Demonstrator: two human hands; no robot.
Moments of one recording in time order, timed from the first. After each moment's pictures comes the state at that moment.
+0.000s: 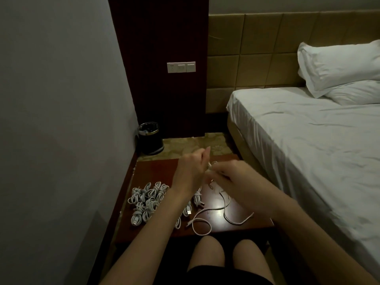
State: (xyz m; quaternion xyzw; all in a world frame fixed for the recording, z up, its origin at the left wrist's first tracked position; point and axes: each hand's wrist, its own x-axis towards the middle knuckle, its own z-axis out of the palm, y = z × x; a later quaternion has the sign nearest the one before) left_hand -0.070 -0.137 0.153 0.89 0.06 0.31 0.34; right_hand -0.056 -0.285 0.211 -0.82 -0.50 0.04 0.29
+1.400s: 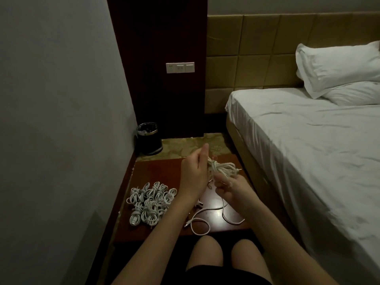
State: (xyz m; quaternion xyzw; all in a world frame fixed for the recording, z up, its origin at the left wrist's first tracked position) left_hand -0.077 -0.162 0.156 0.77 0.08 0.35 0.53; right_hand -0.033 -0.266 0.139 -0.52 -0.07 0.31 0.79
